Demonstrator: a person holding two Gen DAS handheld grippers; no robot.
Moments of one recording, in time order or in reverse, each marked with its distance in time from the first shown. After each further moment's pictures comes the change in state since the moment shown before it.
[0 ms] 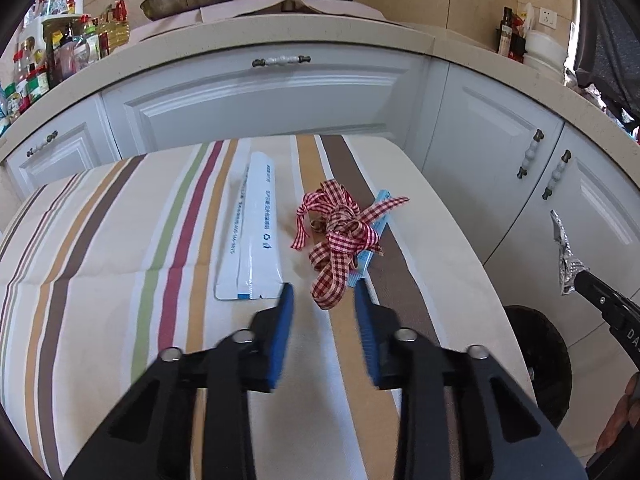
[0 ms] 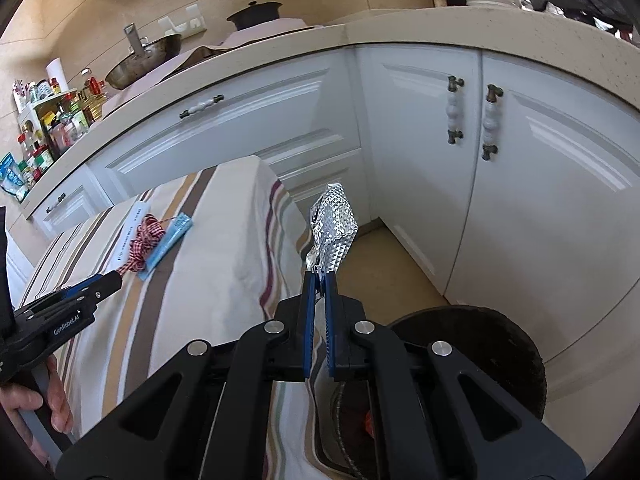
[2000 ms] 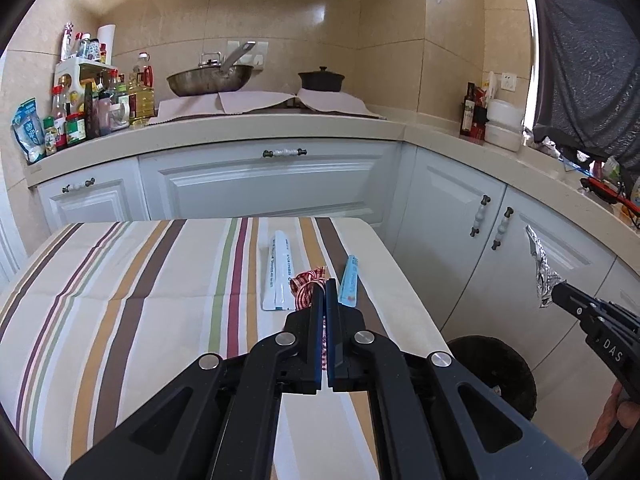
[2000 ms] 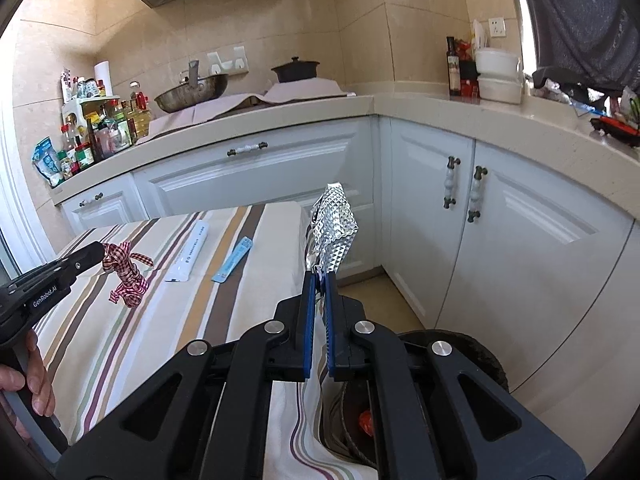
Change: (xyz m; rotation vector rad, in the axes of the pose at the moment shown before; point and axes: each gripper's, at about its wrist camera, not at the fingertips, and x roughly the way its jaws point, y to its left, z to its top) left arm -0.136 0.011 -0.025 0.002 -0.290 -0.053; right arm -0.132 0.047 -0.021 -0.136 -0.196 0.008
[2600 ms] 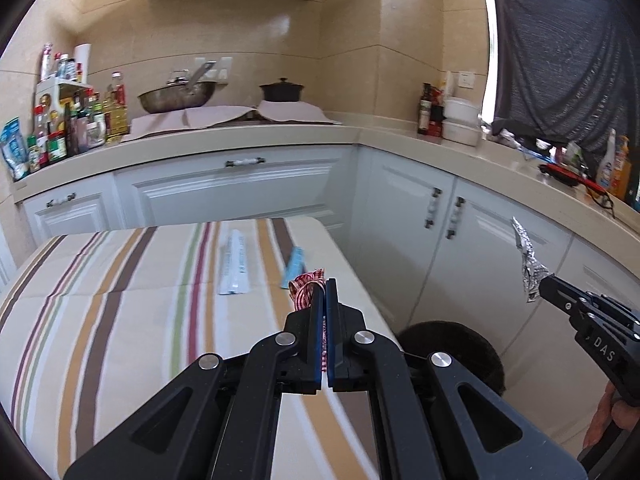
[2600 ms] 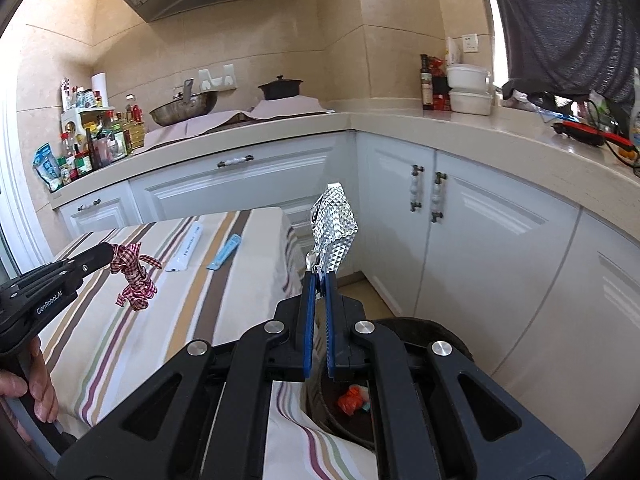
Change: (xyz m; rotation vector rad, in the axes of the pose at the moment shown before) left arm -0.039 -0.046 -0.017 0.065 -0.026 -0.104; right arm -0.066 -0.023 -0.028 0.022 -0.048 -0.070
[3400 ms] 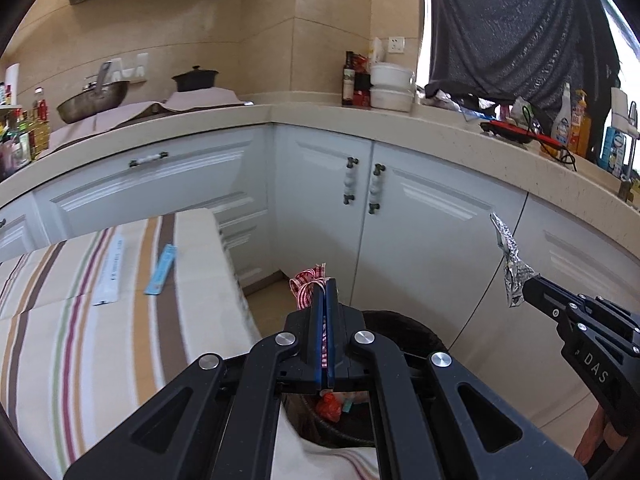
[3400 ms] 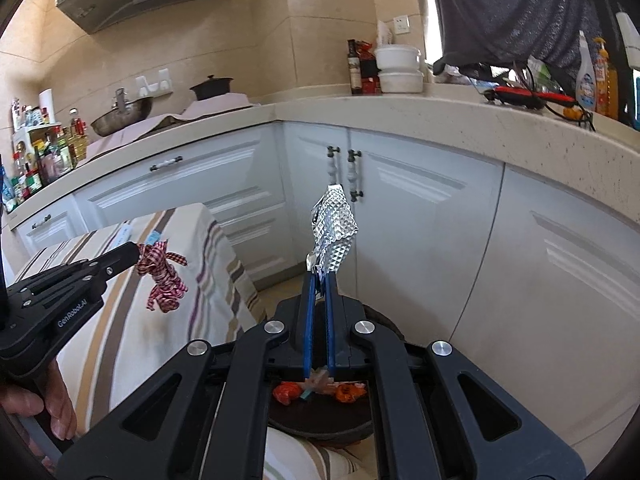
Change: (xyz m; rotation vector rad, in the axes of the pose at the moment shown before) left arm 0.066 -0.117 -0.009 0.115 0.057 -0.163; right arm 0.008 -0.092 -0.021 0.094 0.025 -0.155
